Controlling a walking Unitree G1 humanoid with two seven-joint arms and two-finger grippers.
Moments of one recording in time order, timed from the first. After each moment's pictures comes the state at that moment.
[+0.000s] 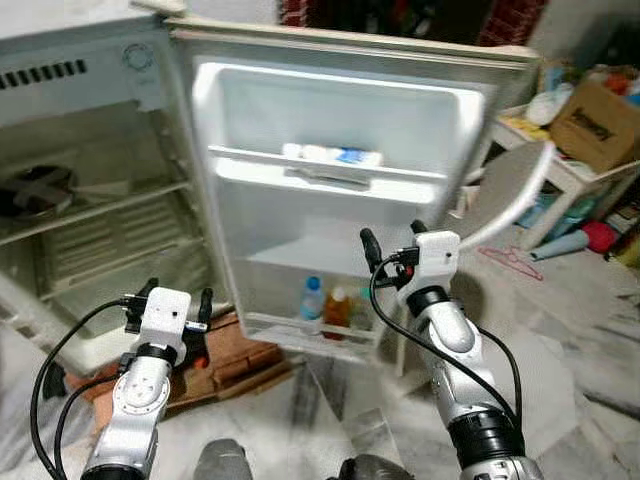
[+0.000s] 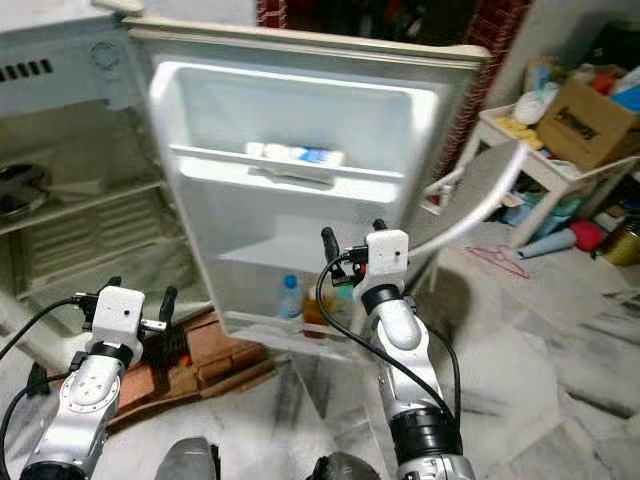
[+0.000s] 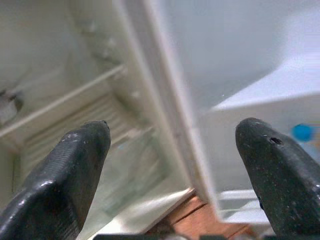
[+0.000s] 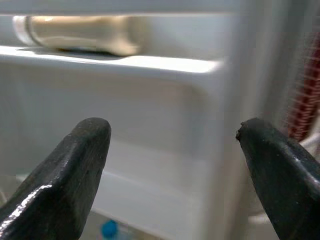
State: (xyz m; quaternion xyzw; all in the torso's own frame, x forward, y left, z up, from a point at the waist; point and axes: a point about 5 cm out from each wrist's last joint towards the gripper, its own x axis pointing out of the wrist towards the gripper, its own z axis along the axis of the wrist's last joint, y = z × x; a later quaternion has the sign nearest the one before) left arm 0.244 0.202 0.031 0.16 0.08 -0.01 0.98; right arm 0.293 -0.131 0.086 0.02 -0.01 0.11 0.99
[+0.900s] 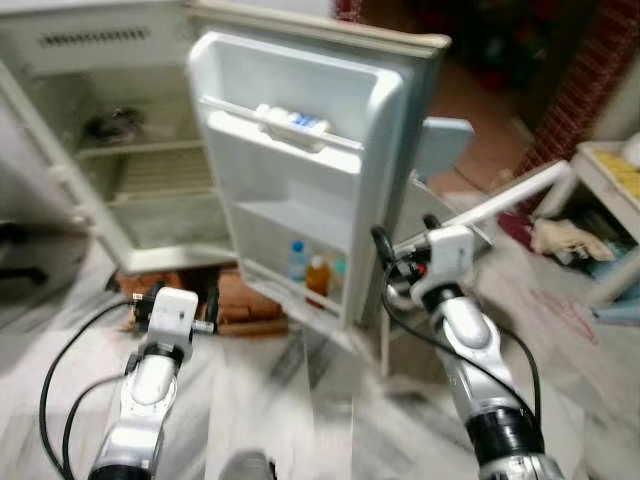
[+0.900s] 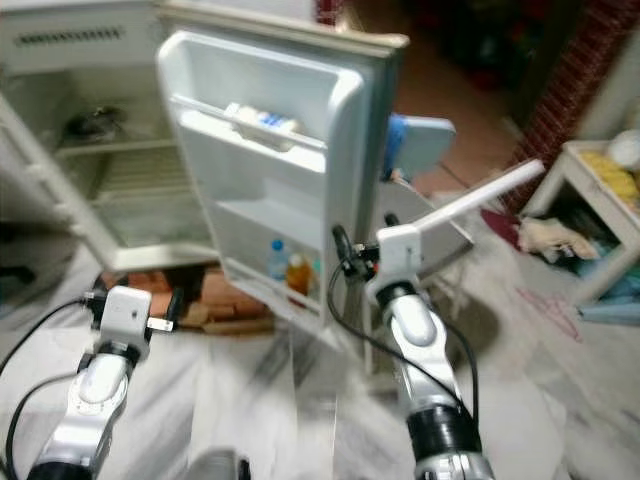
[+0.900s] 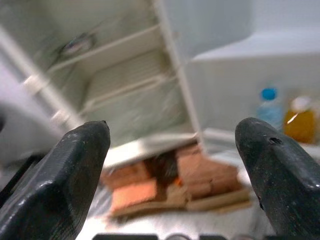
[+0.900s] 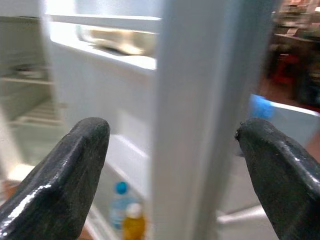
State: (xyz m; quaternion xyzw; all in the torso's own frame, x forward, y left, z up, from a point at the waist) left arm 0.246 0.213 0.033 0.17 0.07 0.00 0.98; right arm 0.300 -0.133 0.098 0.00 -0.04 0.12 0.99
